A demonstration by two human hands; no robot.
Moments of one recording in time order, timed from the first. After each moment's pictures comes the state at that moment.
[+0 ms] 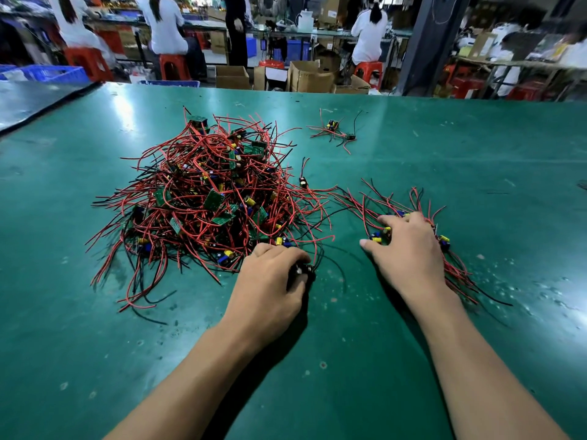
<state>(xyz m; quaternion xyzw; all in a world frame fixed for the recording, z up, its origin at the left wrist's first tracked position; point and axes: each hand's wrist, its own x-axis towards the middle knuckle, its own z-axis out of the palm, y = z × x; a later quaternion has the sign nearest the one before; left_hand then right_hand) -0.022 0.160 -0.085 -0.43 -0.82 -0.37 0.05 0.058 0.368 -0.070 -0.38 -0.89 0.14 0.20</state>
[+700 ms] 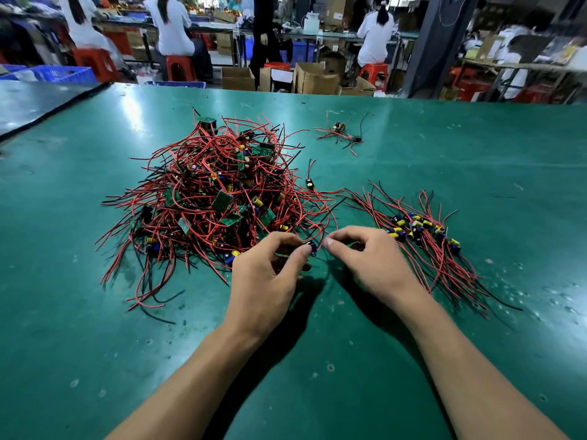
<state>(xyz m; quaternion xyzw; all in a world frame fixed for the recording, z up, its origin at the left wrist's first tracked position) -0.023 0.161 -0.080 -0.29 -0.72 -0.62 0.02 0.038 0.323 -0.070 -0.21 -0.85 0.44 0.21</state>
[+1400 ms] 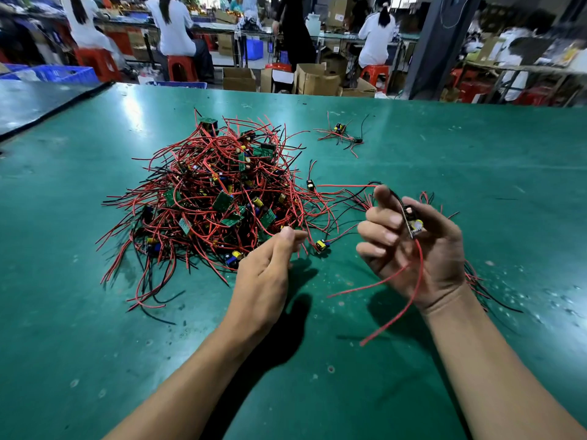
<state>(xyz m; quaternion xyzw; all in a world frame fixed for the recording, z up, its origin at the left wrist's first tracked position) -0.022 0.165 -0.073 -0.23 -0.68 -0.68 -0.12 0.063 0.342 -0.034 0.08 -0.36 0.93 0.06</state>
